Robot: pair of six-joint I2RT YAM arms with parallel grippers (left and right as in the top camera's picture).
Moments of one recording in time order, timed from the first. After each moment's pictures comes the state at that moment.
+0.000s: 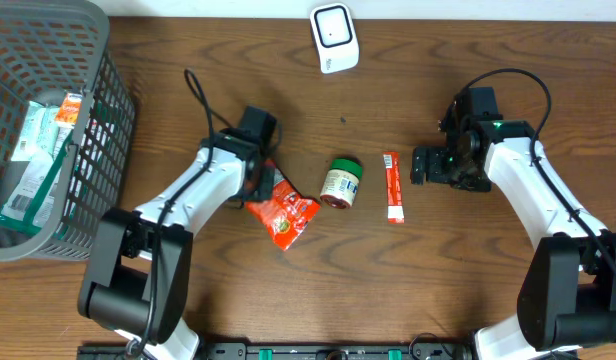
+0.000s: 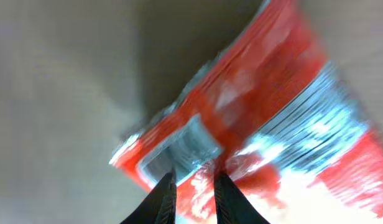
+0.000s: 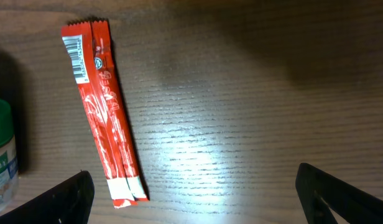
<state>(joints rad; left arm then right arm) -0.33 1.78 1.11 -0.80 -0.07 -0.28 0.08 1.71 1.18 -0.86 -0.09 0.20</state>
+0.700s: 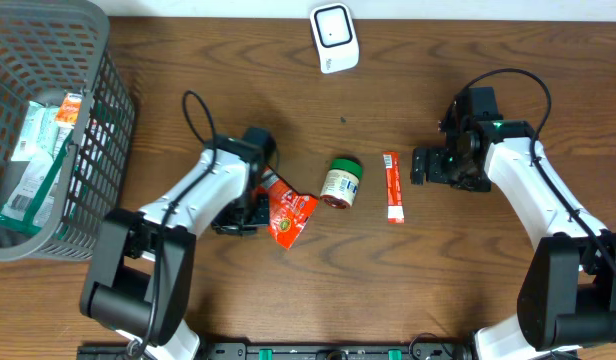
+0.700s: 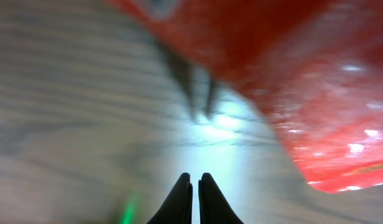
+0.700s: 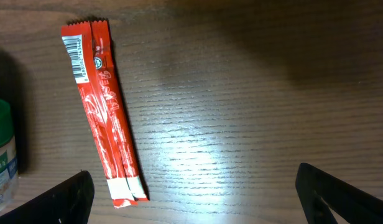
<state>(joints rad) -0.38 1.78 1.09 -1.08 0.01 -0.44 0.08 1.71 1.18 -0.86 -0.09 0.20</state>
